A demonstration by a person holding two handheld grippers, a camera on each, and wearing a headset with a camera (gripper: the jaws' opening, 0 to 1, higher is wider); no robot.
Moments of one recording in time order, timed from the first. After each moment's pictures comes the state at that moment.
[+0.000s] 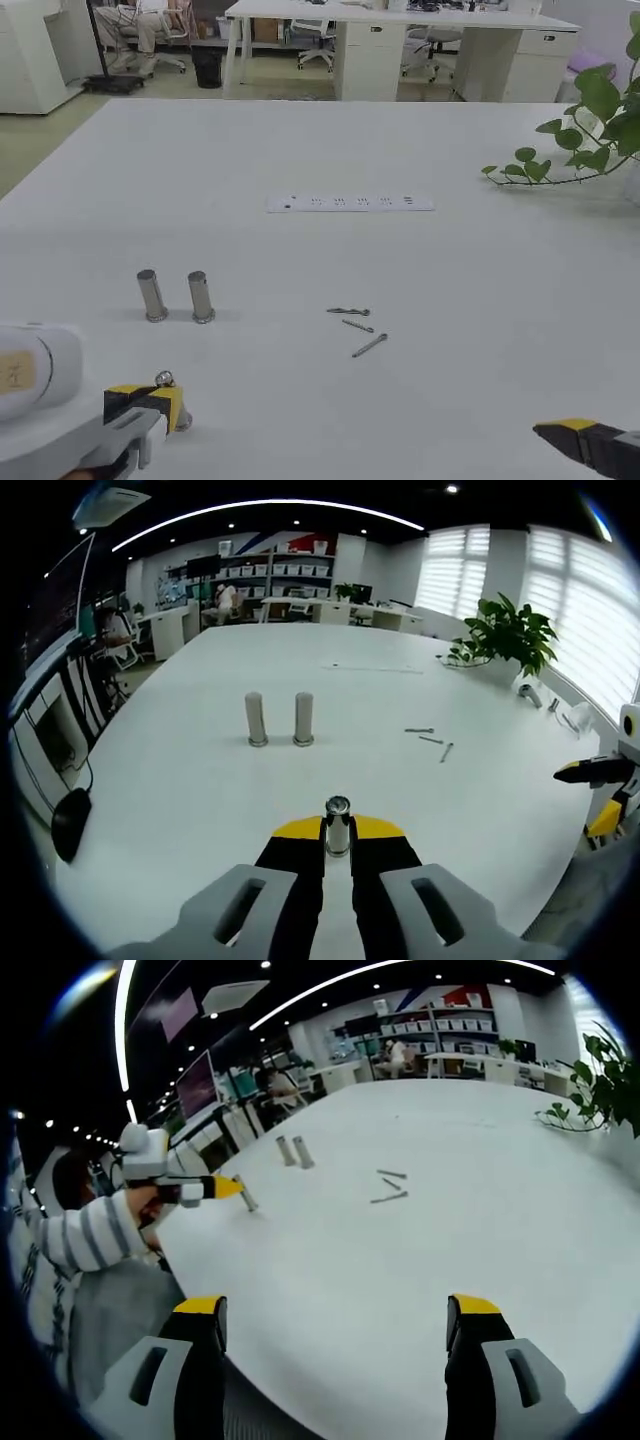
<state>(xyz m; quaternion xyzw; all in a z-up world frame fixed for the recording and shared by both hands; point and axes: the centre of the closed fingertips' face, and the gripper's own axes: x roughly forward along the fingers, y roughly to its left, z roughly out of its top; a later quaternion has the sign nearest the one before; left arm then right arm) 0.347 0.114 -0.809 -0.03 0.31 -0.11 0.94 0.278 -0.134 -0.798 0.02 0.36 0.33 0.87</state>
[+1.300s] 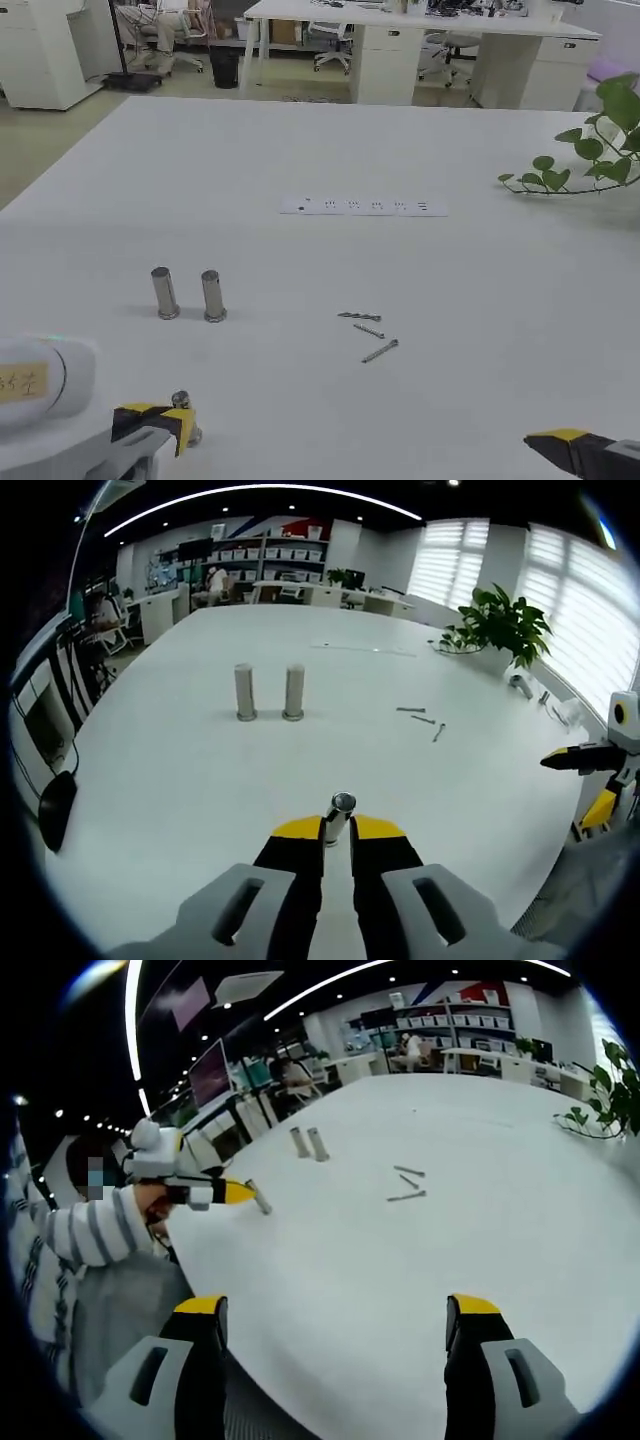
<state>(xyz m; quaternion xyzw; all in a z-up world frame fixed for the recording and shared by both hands) 0.334 0.111 -0.826 -0.05 0.34 -0.14 0.93 0.279 -0.119 -0.800 0.01 0.37 0.36 0.86</state>
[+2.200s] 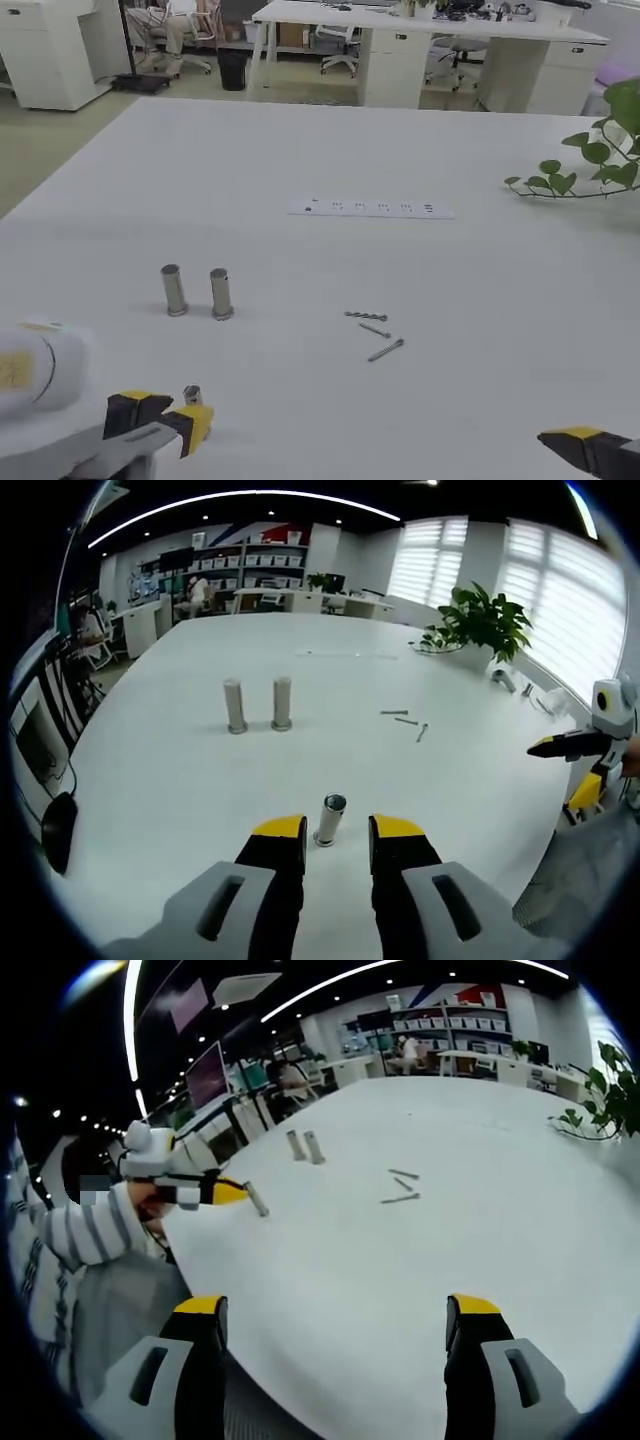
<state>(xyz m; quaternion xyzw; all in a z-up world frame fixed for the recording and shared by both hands) 0.328 0.112 -0.808 -0.04 0.33 -0.17 0.93 0.279 -0.126 -0.795 0.00 0.36 0.36 0.86</state>
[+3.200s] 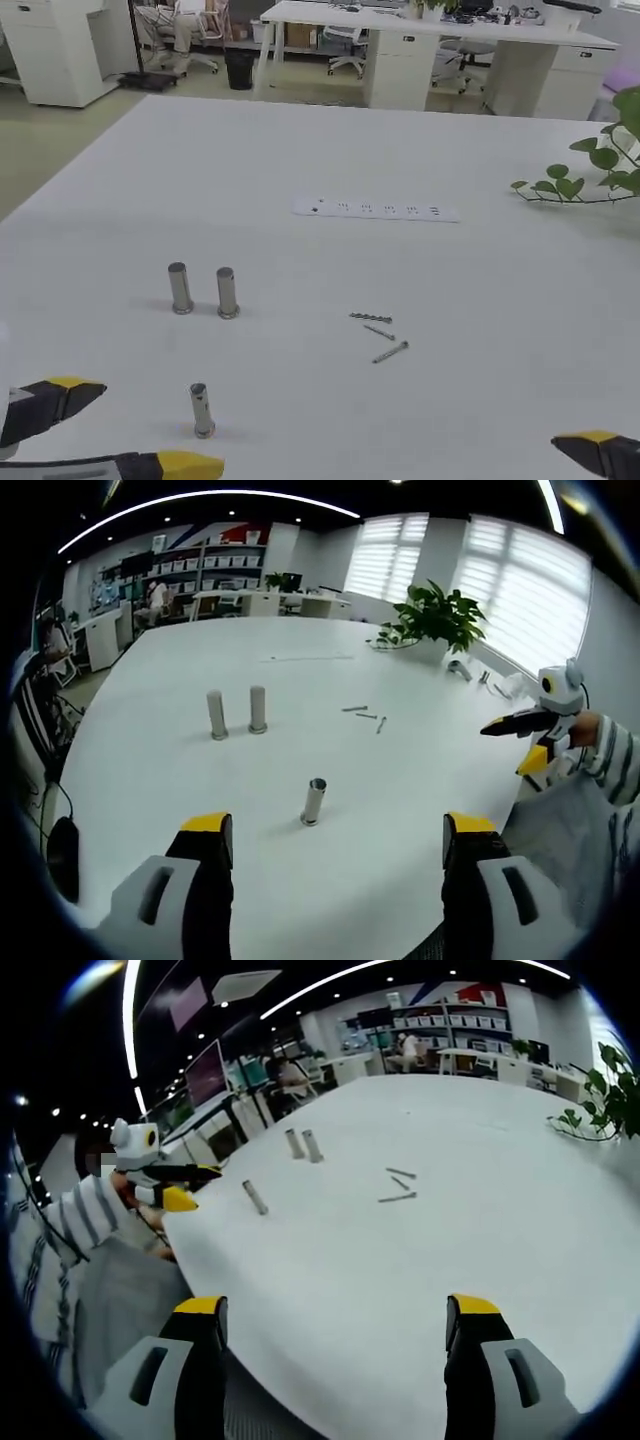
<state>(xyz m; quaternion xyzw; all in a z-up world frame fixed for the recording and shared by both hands) 0.296 0.117 -0.784 -0.03 0.32 -0.27 0.90 0.278 -0.126 -0.791 0.00 0.37 0.36 0.86</state>
